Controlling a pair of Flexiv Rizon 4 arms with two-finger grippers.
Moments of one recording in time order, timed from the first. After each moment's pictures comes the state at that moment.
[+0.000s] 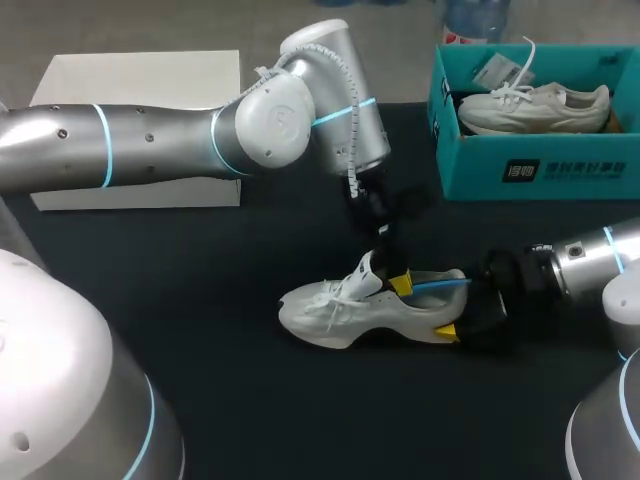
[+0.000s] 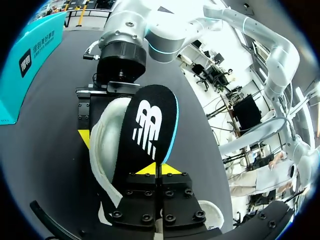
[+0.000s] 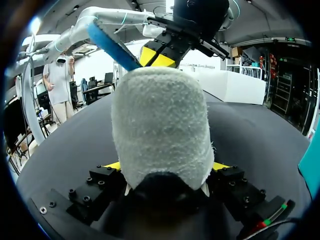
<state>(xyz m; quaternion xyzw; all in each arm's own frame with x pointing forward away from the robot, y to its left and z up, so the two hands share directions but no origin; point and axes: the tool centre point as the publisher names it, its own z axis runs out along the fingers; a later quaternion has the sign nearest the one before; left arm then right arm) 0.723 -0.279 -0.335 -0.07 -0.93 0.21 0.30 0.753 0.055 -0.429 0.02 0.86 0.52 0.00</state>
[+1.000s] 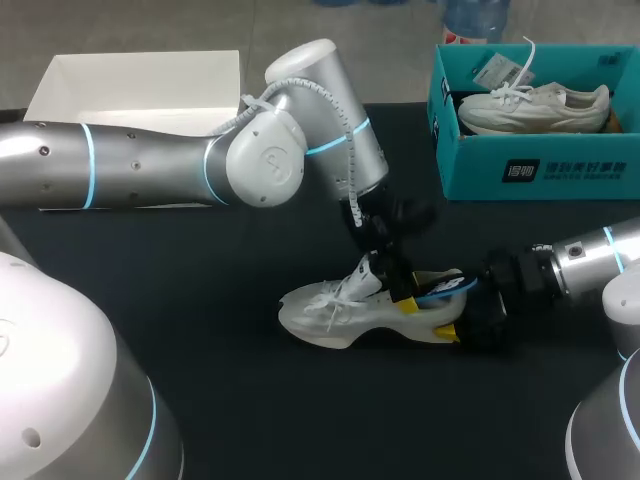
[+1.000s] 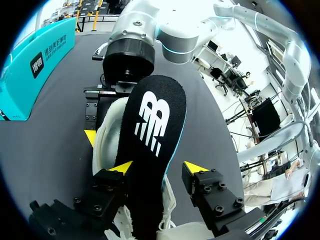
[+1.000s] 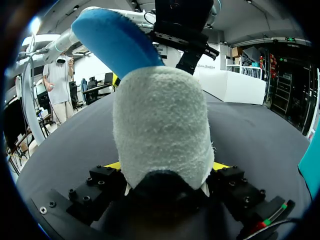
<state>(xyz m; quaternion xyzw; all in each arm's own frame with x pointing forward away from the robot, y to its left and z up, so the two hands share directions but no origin) 0.717 -0.288 -0.352 -0.04 -0.95 0.23 0.21 0.753 0.055 -0.429 0.02 0.86 0.52 0.00</state>
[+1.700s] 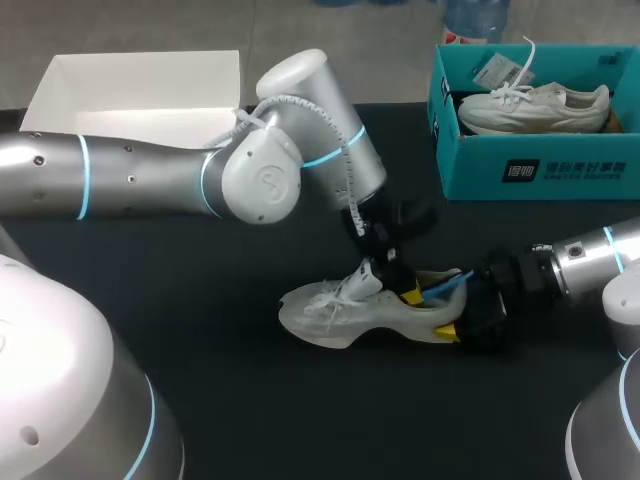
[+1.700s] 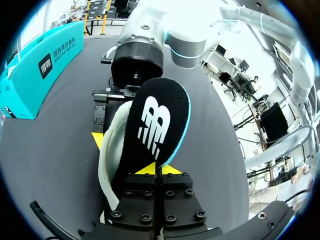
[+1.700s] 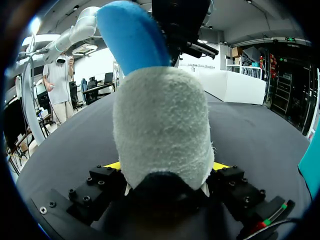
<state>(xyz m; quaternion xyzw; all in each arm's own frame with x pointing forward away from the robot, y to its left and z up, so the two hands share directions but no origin) 0.721 -0.294 -0.353 -0.01 -0.95 0.25 0.18 0.753 0.055 -0.429 0.02 0.86 0.52 0.00</state>
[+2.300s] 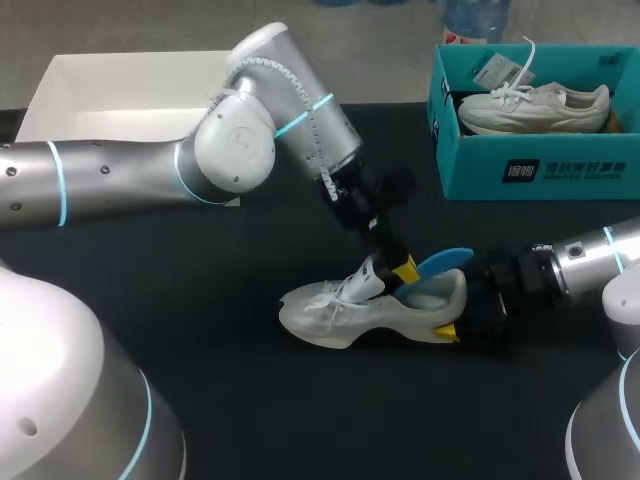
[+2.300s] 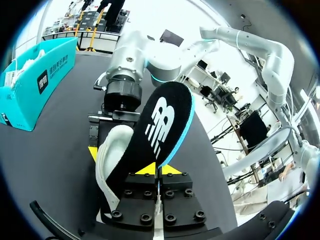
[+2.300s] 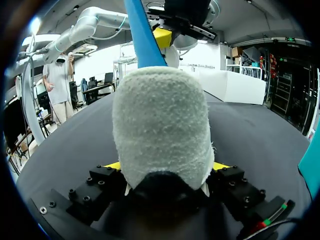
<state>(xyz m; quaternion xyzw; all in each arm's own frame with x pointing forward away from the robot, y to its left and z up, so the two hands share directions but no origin) 0.719 -0.284 -0.296 -0.03 -0.91 0.33 0.26 0.753 0.055 -0.429 0.02 0.86 0.52 0.00</state>
